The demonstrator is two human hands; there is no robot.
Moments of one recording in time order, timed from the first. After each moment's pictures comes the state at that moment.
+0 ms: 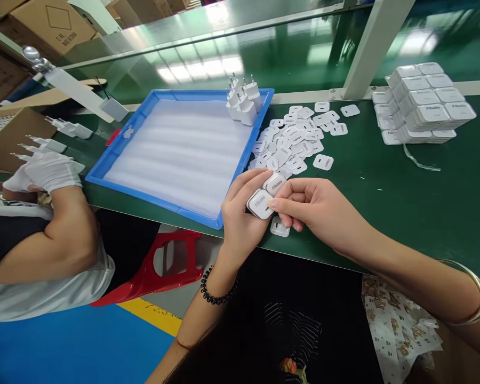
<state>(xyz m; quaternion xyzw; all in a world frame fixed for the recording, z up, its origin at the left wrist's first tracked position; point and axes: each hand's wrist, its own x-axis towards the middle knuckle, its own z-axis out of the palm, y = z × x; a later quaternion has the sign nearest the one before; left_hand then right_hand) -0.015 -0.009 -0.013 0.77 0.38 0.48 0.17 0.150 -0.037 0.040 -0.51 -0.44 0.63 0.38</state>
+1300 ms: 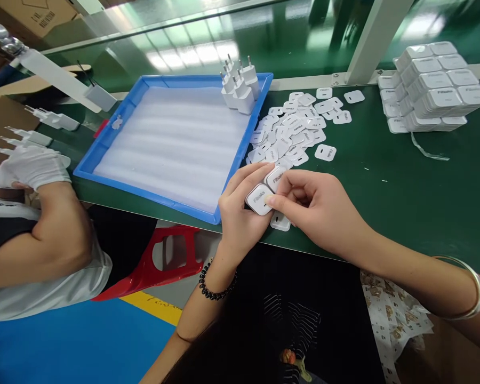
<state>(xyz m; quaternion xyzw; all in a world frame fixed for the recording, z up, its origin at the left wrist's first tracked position) -0.012 -0.010 -0.016 0.77 0.36 0.50 0.18 0.142 -0.042 0.043 -0.55 -0.59 0.44 0.39</state>
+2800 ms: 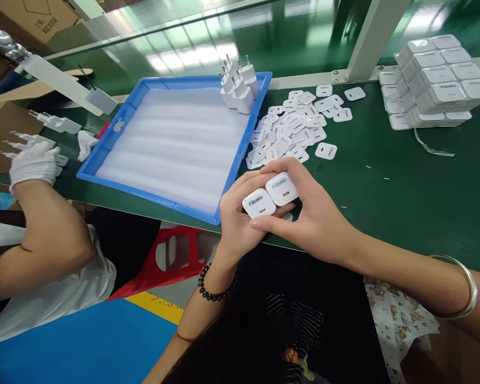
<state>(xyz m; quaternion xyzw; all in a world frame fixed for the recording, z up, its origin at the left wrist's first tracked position) -0.013 -0.008 -0.014 0.72 0.29 0.53 0.33 0.134 -0.046 0.027 -0.51 -0.62 0.40 0.44</state>
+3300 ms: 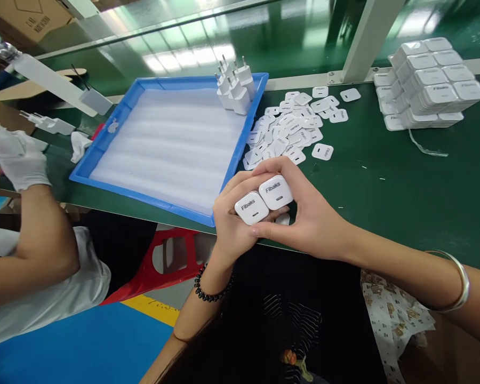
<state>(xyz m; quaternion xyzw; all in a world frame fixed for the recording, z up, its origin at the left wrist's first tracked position) -0.016 -0.008 -0.011 0.72 0.28 0.53 0.34 0.138 -0.041 0.027 -0.45 -0.64 0.44 0.44</state>
